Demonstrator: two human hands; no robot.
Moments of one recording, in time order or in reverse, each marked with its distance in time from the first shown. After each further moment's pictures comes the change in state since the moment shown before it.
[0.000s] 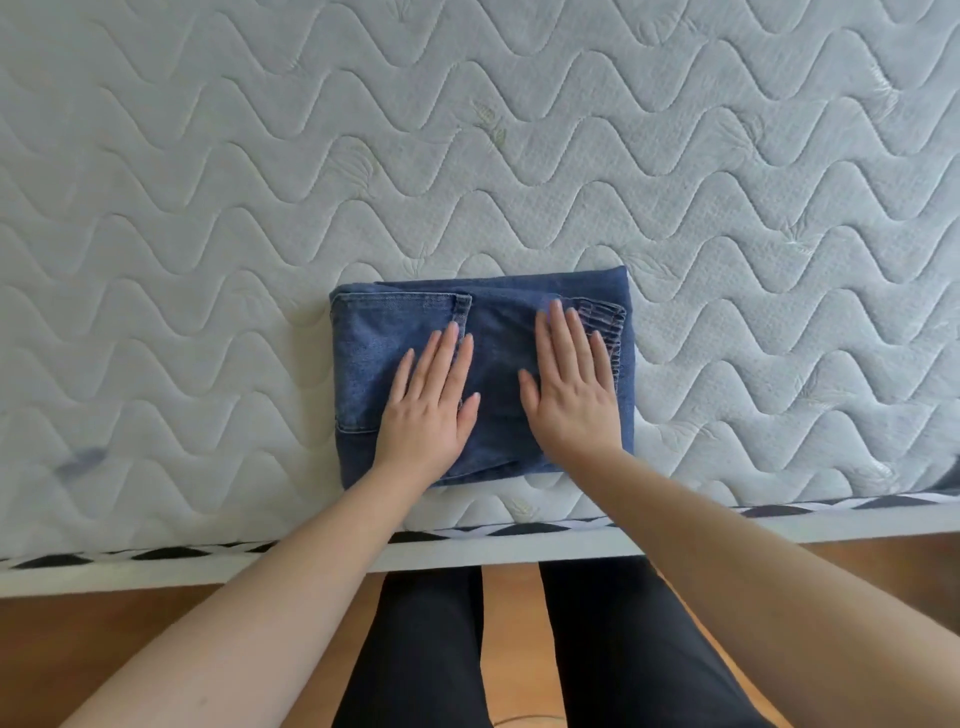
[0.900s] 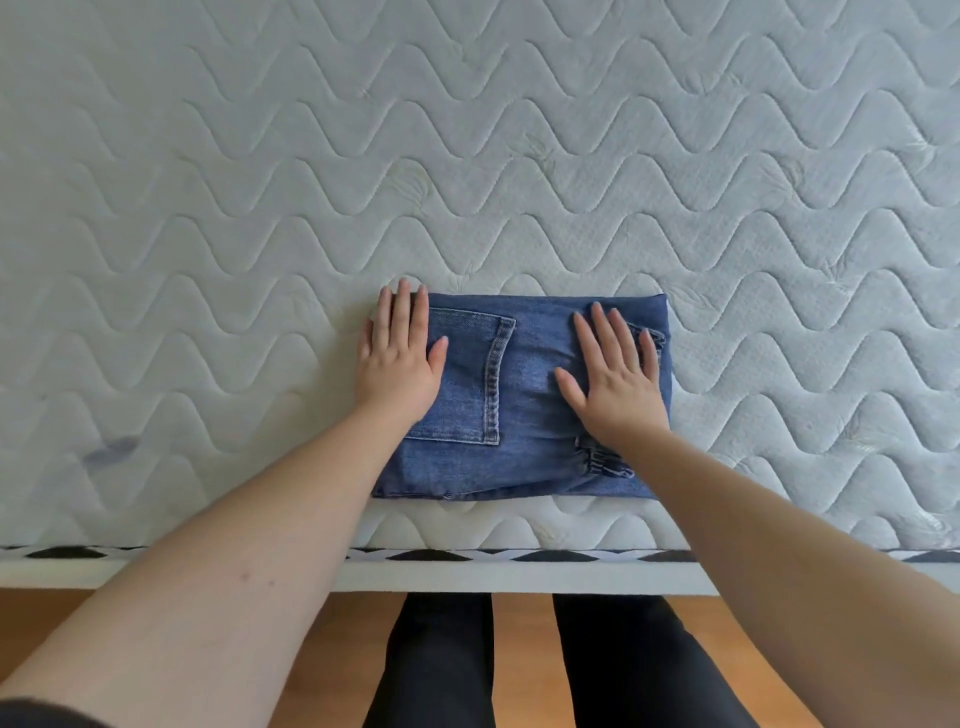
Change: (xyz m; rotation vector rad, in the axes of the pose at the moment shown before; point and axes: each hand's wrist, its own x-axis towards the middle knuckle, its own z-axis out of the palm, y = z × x) left_hand 0.041 -0.074 -0.001 0.000 -0.042 -0.350; right_hand 0.036 0.030 0.014 -0.002 -0.186 -0.050
